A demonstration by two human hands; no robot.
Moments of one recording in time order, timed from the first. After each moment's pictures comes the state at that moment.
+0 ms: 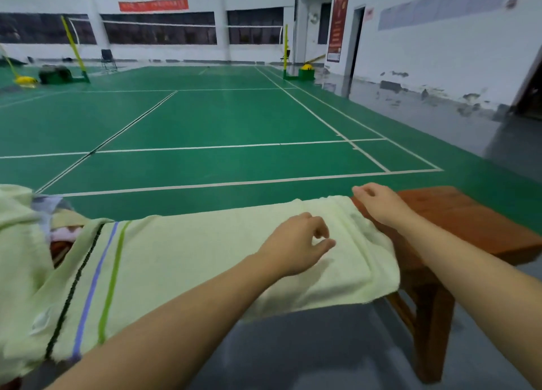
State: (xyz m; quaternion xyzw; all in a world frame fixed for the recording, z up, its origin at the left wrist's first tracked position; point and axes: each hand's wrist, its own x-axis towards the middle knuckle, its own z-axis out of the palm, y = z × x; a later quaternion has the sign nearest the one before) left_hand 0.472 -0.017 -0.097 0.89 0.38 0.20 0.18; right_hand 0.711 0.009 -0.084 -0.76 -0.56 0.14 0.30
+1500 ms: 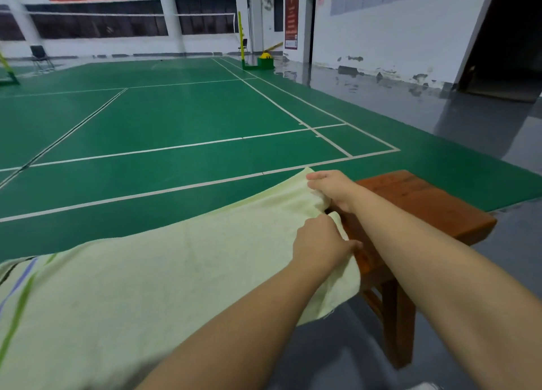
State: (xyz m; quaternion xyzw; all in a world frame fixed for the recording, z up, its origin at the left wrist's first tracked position) left_hand 0.630 -0.009 -0.111 0.81 0.49 0.15 0.28; right_hand 0.766 0.086 -0.111 -0.69 -0.43 0.38 0.44
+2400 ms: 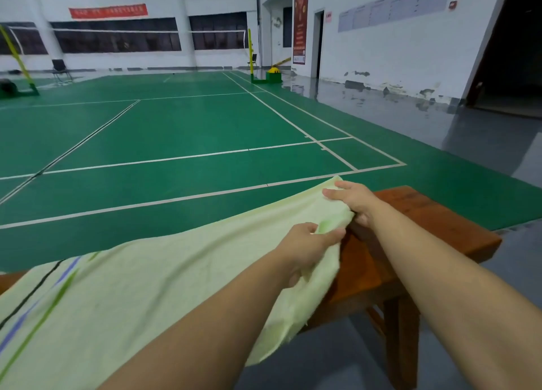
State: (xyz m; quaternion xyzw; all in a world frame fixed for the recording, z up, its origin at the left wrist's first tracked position) left_hand 0.599 0.007 -0.101 0.63 0.45 0.21 0.60; right_hand 0.790 0.060 -0.097 -0.61 -0.32 0.45 0.57
